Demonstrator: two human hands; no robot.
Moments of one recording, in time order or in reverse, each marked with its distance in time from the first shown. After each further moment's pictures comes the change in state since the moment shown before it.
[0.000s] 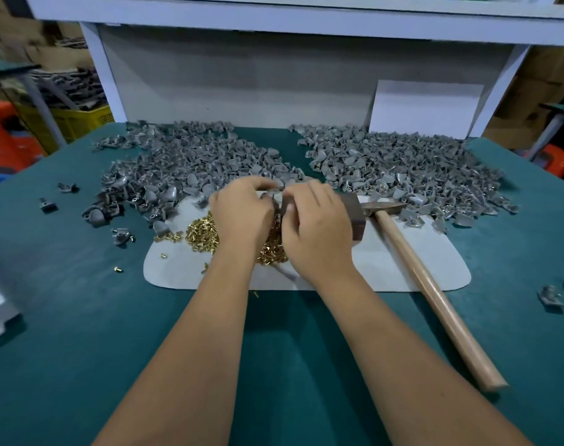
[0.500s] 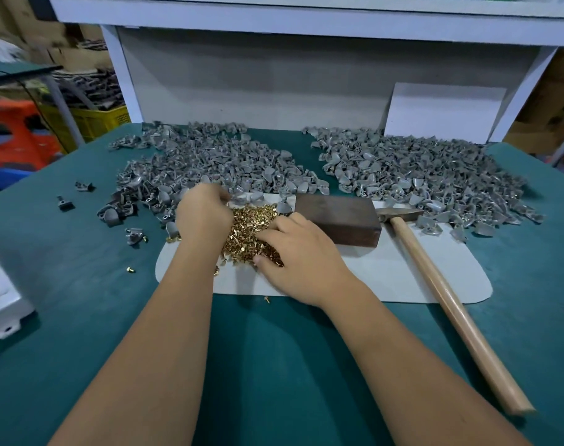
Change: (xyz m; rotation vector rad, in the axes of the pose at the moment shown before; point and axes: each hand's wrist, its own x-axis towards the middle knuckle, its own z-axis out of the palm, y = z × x) left_hand 0.035 -0.054 -0.034 0.332 -0.029 -0.104; right_hand -0.009 -0.003 0.019 -0.068 -0.647 -0.141
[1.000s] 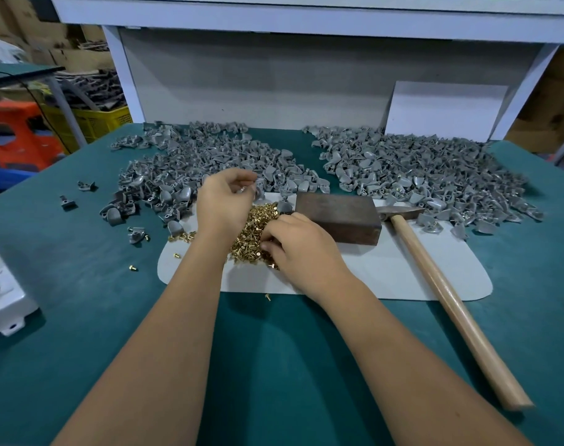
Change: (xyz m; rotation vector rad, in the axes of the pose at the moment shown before) left_hand -0.008 0.021 0.003 -0.605 -0.013 0.057; right_hand 0.002 -0.003 -0.002 0.153 0.087 0.080
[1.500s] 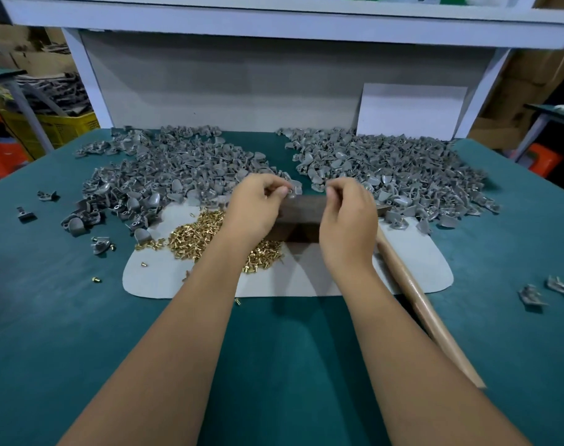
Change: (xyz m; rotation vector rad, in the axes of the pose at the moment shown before) left_hand -0.020 0.038 0.057 0.102 -0.270 0.143; right_hand -0.011 0.056 -0.036 0.119 0.667 0.441
